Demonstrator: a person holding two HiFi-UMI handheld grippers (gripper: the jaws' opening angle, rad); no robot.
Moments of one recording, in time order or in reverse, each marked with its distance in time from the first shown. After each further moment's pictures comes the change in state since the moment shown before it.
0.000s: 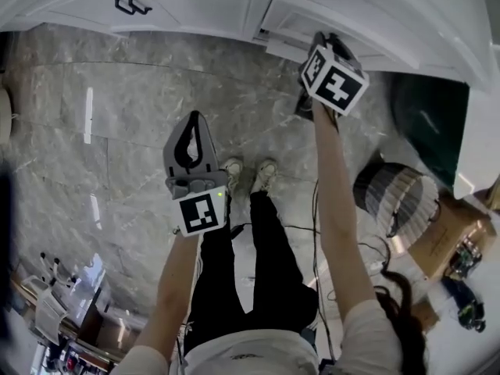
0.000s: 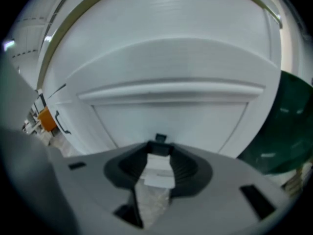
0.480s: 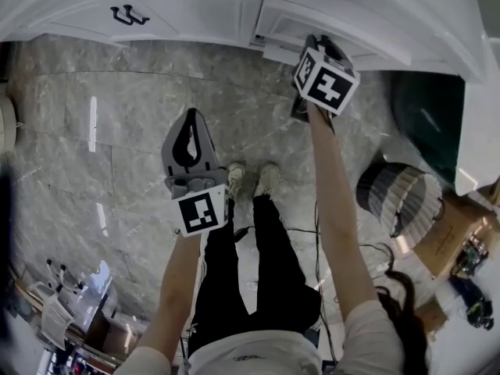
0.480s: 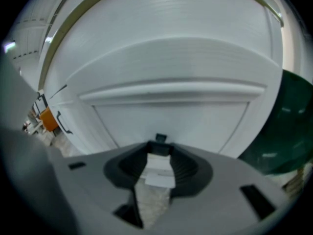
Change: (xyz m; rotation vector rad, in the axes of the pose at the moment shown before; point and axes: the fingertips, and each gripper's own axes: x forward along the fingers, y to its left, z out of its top) left arm 0.009 -0.003 0.026 -0.008 -0.059 0.010; right arm 0.000 0.001 -0.001 -0.002 0.010 0.016
